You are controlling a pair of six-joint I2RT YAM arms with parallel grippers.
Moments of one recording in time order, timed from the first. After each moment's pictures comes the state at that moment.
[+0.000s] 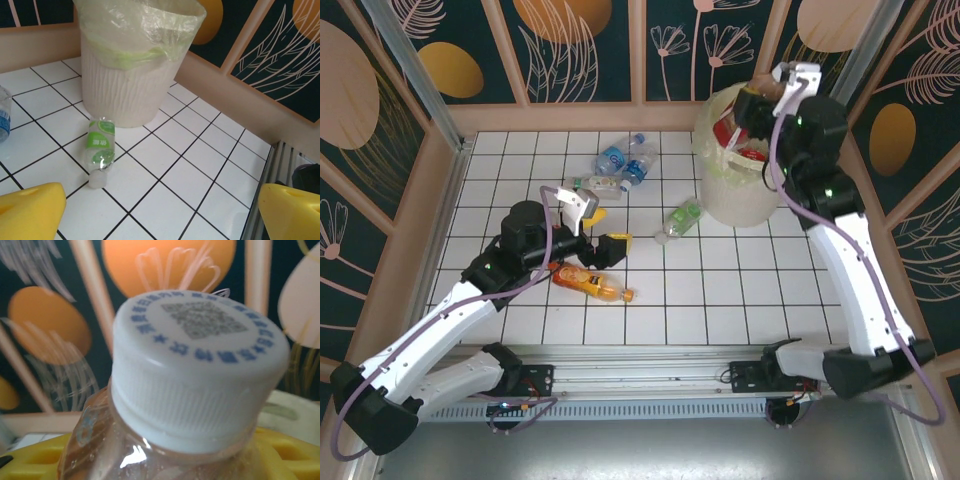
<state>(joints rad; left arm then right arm) -0.65 0.97 0.87 -0.17 0.39 -0.23 0.29 1.29 1.61 -0.37 0.13 0.18</state>
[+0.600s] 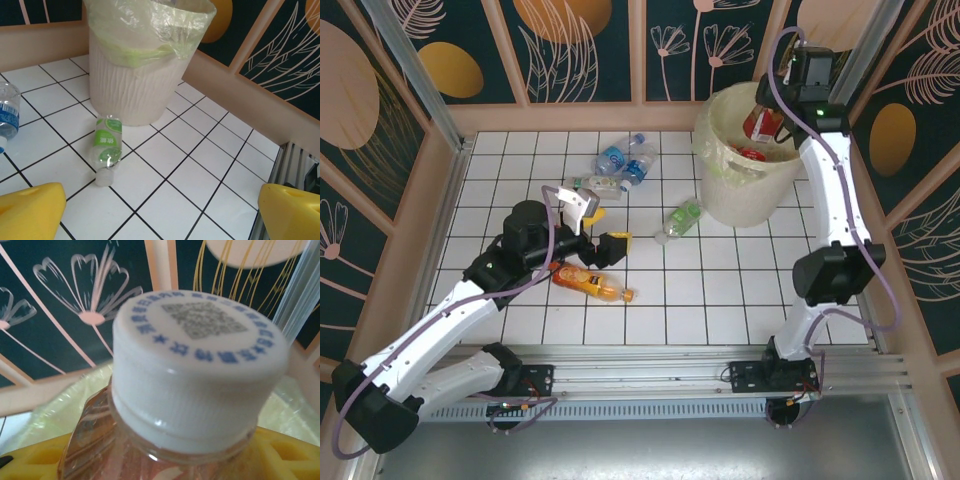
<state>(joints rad) -0.65 0.98 0.87 -0.17 0.36 -0.23 0.07 1.83 2.11 -0.75 0.13 0.19</state>
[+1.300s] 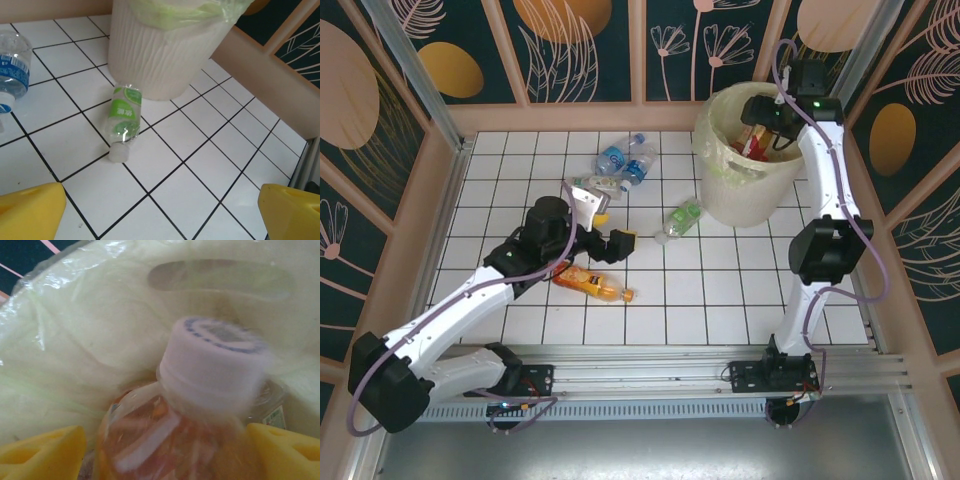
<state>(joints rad) -0.65 1.12 0.86 -0.16 0.30 -0.28 0.00 1.99 2.19 -0.95 -0.13 0.26</state>
